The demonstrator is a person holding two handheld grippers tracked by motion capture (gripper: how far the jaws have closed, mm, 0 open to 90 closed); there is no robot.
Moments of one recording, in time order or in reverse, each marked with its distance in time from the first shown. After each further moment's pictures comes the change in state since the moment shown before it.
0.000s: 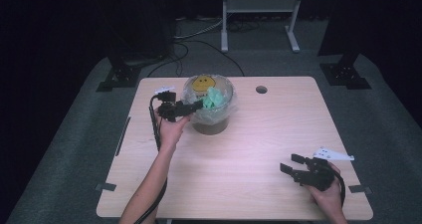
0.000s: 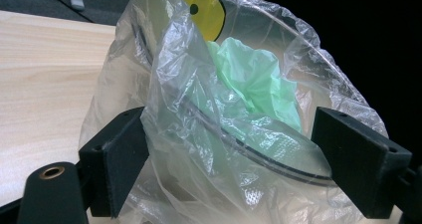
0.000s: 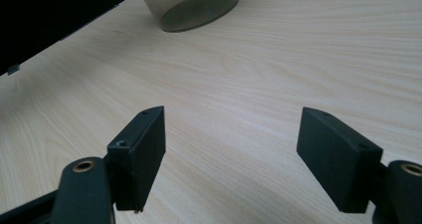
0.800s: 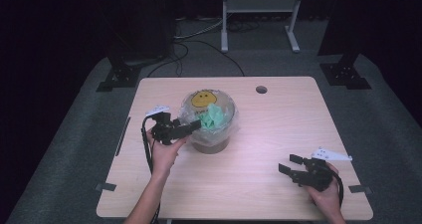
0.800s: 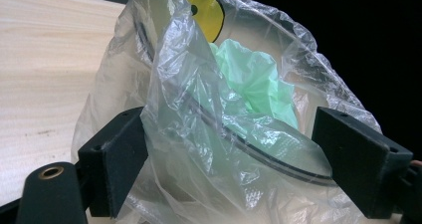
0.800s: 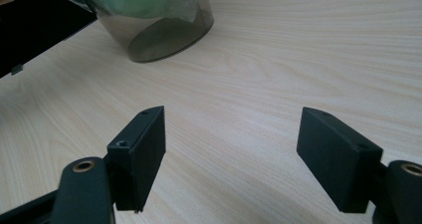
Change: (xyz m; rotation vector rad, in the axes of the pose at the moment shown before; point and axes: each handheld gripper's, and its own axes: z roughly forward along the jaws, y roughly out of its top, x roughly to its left) left arm -0.025 -0.046 -0.052 0.002 -0.060 -0.004; right arm 0.003 -0.001 0.003 0.002 0.007 0.004
